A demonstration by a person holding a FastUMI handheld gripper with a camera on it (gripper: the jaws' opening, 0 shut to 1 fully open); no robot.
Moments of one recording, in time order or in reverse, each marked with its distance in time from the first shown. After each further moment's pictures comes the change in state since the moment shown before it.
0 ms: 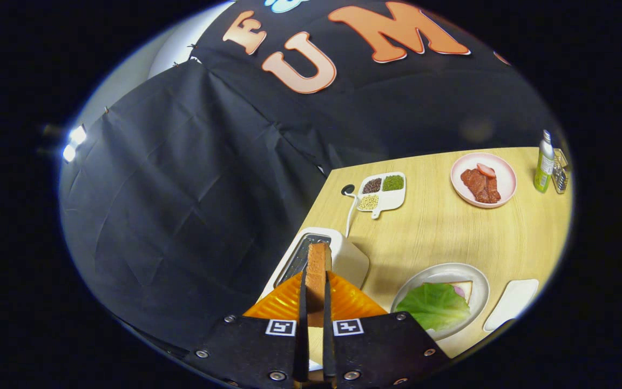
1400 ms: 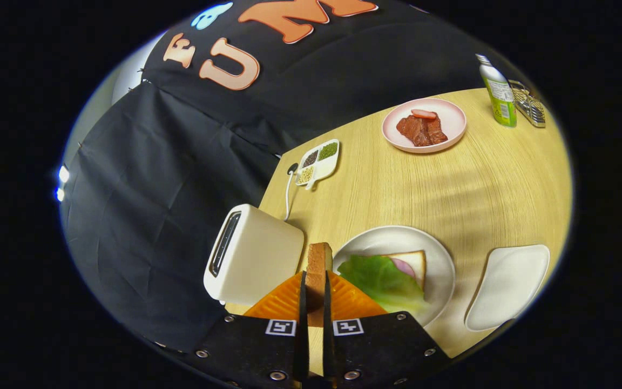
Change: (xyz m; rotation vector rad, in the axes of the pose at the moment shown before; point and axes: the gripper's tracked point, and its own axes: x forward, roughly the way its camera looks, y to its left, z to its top) arm 0.013 -0.150 -0.068 0.176 0.073 -0.054
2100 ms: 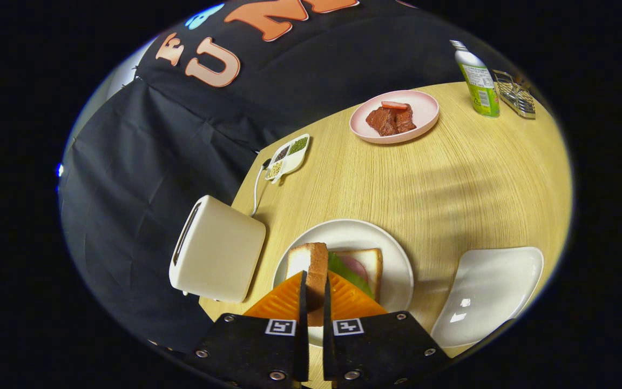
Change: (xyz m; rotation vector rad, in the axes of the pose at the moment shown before) arm 0.011 -0.067 -0.011 -0.036 -0.008 -0.072
